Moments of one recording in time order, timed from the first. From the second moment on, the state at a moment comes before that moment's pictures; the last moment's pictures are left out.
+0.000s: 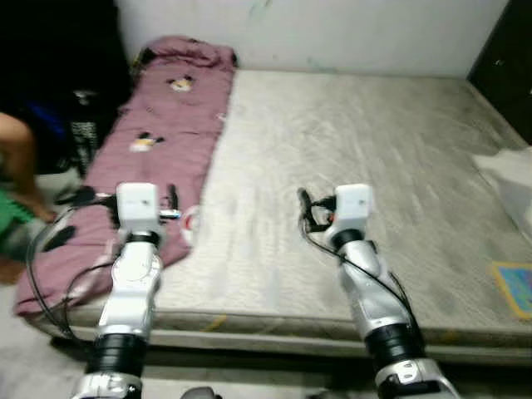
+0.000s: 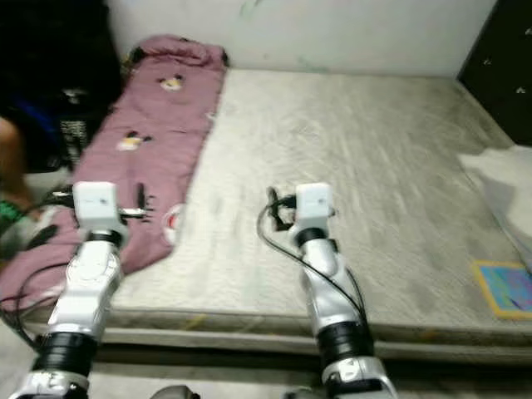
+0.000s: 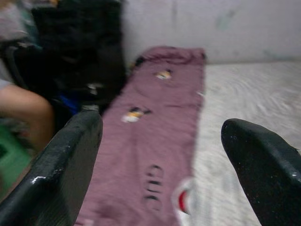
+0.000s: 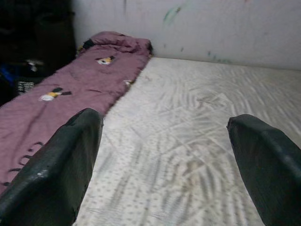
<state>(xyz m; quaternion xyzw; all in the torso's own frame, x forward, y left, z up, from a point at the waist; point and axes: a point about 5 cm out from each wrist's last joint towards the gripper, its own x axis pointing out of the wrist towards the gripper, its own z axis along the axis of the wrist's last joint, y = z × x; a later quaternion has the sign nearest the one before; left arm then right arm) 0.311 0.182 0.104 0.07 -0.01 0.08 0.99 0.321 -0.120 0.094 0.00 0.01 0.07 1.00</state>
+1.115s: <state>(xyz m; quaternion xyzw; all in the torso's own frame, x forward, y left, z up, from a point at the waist) 0.311 0.163 0.101 0.05 -0.01 0.06 1.00 0.318 -0.140 0.081 -0.02 0.04 0.05 1.00</state>
